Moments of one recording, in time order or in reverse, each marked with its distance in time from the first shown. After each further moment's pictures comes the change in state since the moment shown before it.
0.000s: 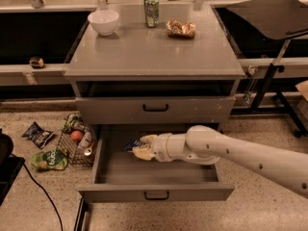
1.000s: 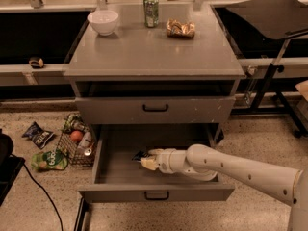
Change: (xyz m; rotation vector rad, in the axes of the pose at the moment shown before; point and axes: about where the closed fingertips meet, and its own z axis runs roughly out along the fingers) arm 0.102 -0.052 0.042 0.089 0.004 0.163
